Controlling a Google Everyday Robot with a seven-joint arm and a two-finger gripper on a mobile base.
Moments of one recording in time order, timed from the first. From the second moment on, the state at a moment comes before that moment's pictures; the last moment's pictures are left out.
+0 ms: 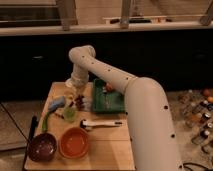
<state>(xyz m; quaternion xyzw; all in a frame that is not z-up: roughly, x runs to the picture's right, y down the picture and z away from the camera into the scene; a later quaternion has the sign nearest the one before) -0.152 0.035 0.827 -0.06 -0.43 -0.81 0.40</state>
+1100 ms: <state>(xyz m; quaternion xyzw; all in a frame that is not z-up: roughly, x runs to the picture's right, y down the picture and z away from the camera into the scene) -0.207 -0.007 0.761 -0.11 -0.36 -0.86 0.36</state>
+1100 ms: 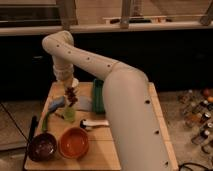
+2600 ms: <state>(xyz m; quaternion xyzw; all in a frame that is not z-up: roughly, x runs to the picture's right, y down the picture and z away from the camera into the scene) -0.229 0.016 0.718 -0.09 -0.36 -0.87 0.32</state>
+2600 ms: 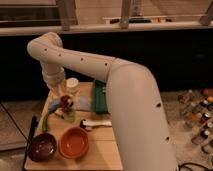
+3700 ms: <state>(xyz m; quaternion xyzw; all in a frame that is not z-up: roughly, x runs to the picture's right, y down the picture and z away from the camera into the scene) -0.235 0.003 0.716 -0.10 -0.36 -0.88 0.30</state>
